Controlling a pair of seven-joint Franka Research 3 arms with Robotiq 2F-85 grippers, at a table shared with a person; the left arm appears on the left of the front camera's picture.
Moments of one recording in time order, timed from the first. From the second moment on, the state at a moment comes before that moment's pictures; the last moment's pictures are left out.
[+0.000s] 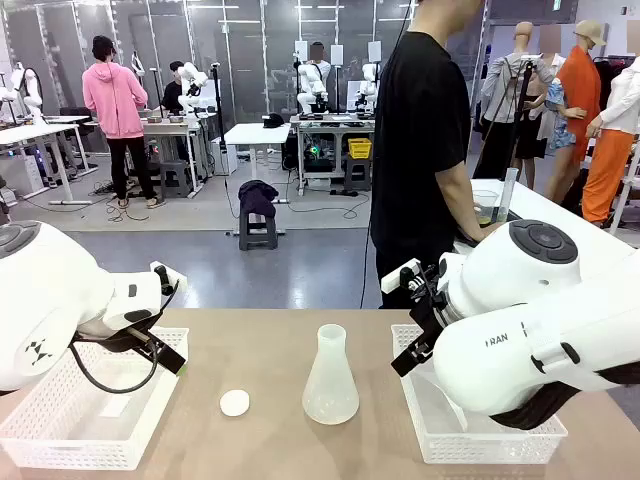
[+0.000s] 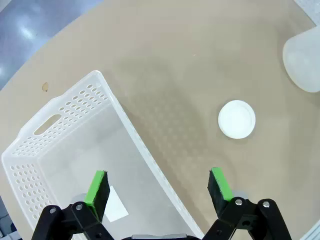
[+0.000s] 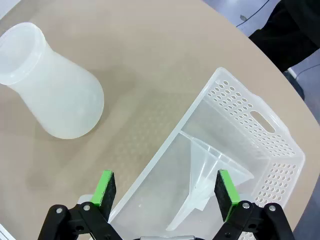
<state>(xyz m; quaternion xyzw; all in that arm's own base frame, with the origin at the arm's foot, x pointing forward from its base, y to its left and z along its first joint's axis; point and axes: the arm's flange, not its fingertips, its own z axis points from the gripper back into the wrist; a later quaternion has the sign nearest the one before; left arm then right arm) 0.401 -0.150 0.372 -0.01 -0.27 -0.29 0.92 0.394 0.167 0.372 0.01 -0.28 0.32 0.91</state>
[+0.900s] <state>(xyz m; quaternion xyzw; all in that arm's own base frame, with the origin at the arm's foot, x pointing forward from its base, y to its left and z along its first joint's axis) 0.401 -0.150 0.372 -0.01 -0.27 -0.29 0.92 0.394 0.167 0.372 0.01 -0.28 0.32 0.91</state>
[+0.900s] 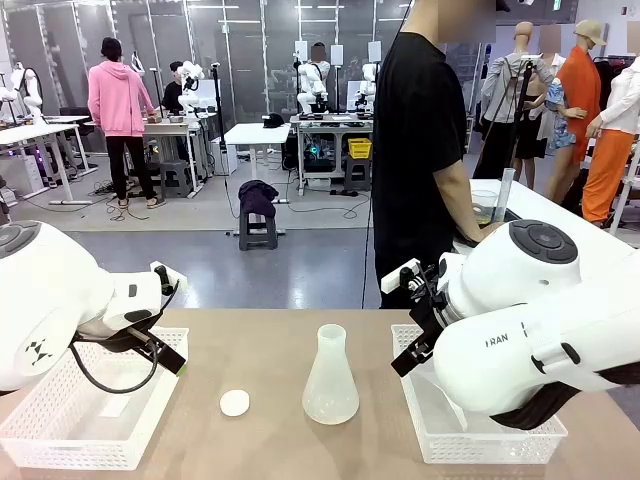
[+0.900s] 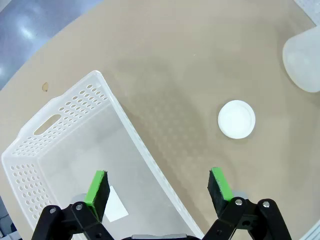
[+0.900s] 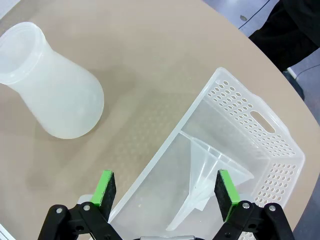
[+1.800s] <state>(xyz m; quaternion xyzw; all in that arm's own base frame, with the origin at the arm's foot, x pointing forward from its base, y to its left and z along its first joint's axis) 0.401 -0.150 0.372 -0.01 -0.27 -0.29 0.92 0.393 0.167 0.372 0.02 -0.28 0.31 0.91</state>
